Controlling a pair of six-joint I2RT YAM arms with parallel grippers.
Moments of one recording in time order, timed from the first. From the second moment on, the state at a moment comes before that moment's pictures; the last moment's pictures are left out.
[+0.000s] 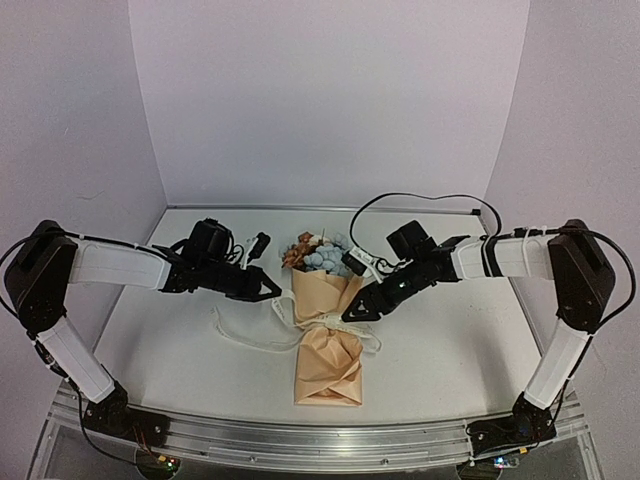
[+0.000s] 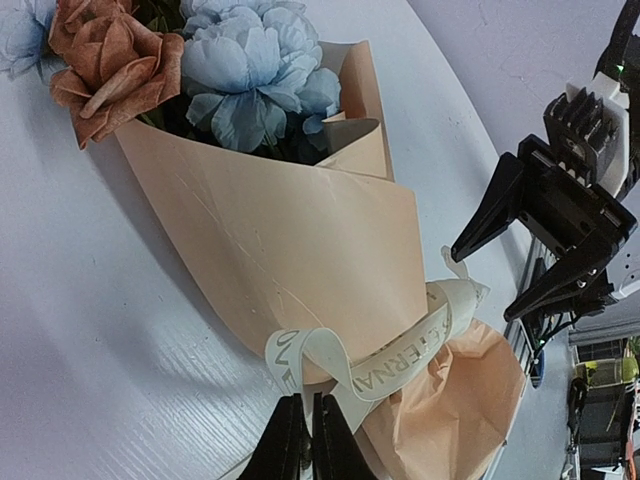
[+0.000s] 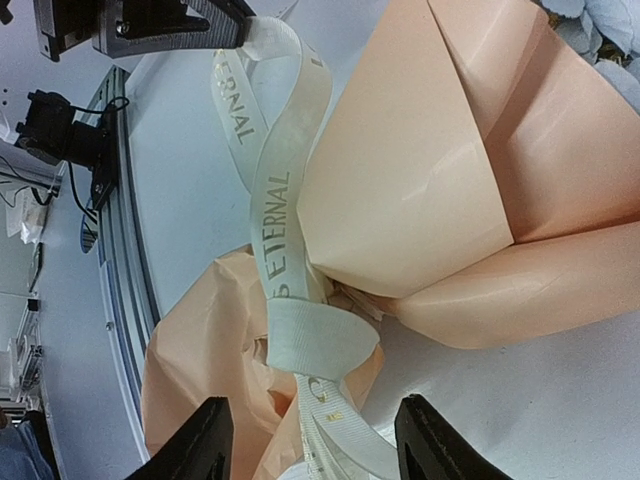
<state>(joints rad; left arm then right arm) -0.63 1.61 0.87 0.05 0.54 -0.41 0.66 1.77 1.11 -0.33 -0.71 0.01</state>
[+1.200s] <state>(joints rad) -0.67 1.61 0.82 0.18 0.46 -0.54 0.66 1.75 1.09 -0.43 -0.44 0.02</state>
